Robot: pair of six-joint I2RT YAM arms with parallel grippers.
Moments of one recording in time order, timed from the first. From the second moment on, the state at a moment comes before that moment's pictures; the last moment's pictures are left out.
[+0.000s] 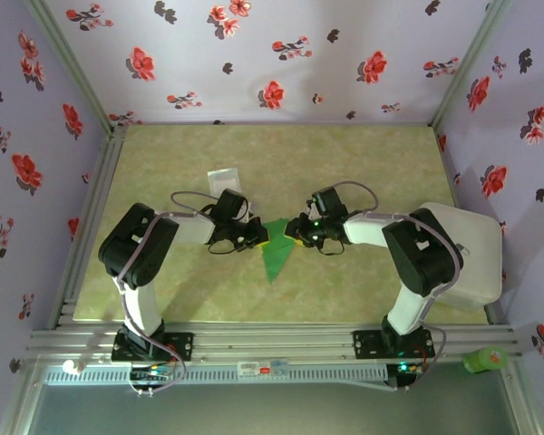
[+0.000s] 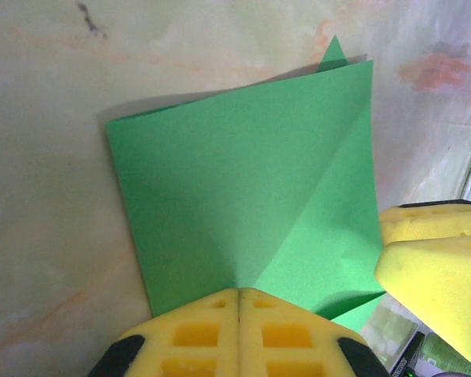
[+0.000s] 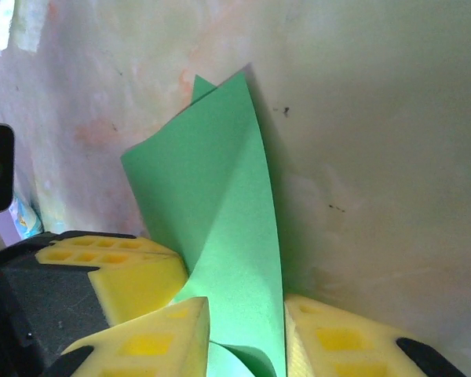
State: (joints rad) left arm -0.60 1.87 0.89 0.03 0.54 -0.86; right arm 0.51 1.75 0.82 -0.01 -0.53 0.90
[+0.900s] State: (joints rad) left arm -0.59 1.86 0.90 0.00 0.54 -0.86; right arm 0.47 1.80 0.78 0.10 -0.63 0.89
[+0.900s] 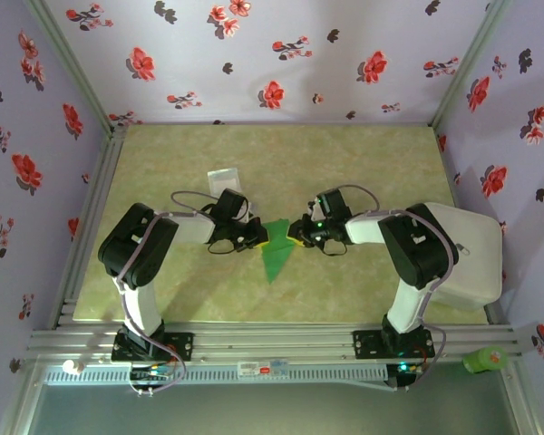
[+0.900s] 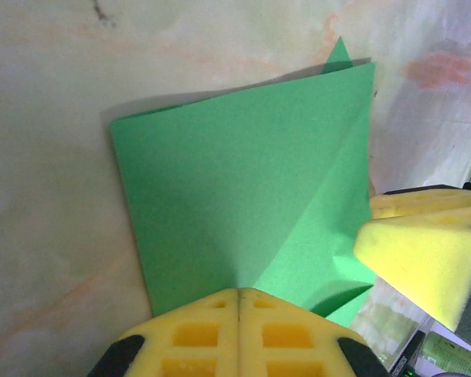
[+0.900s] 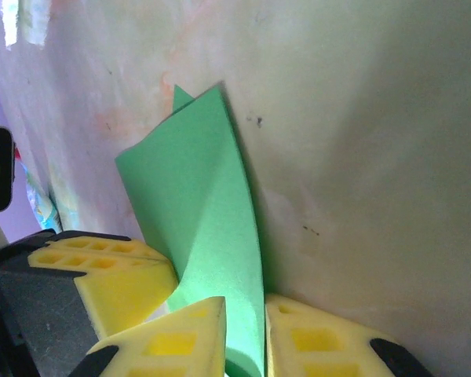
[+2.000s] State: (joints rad) left arm -0.59 1.86 0.90 -0.01 0.54 -0.86; right arm 0.45 1.80 0.82 0.01 -0.70 0.76
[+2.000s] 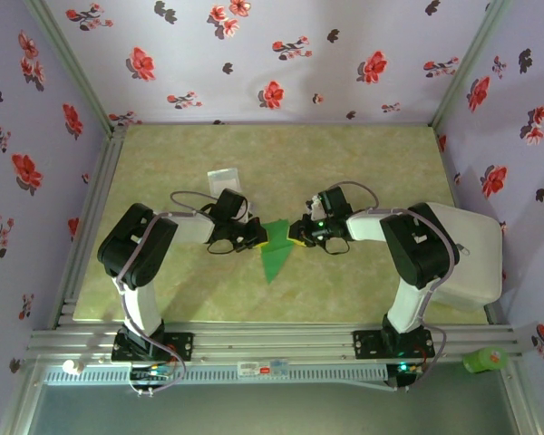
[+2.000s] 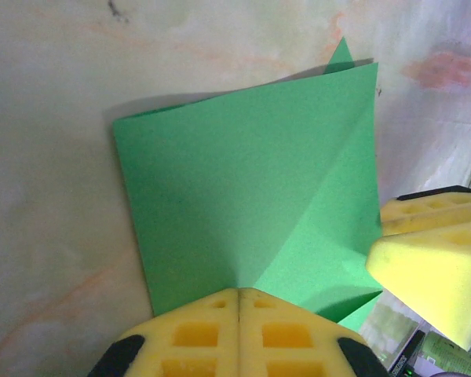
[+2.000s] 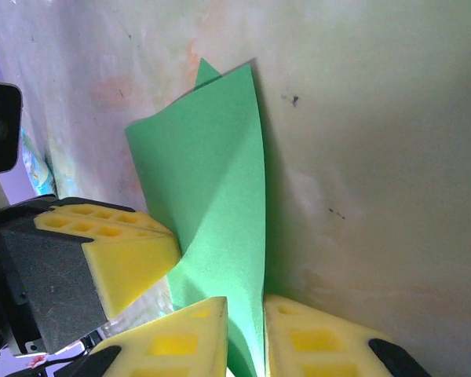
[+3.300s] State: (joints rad) left arm -0.65 1.56 0.90 -0.13 0.36 -0.67; right arm 0.45 1.67 0.64 0.24 -0.52 1.13
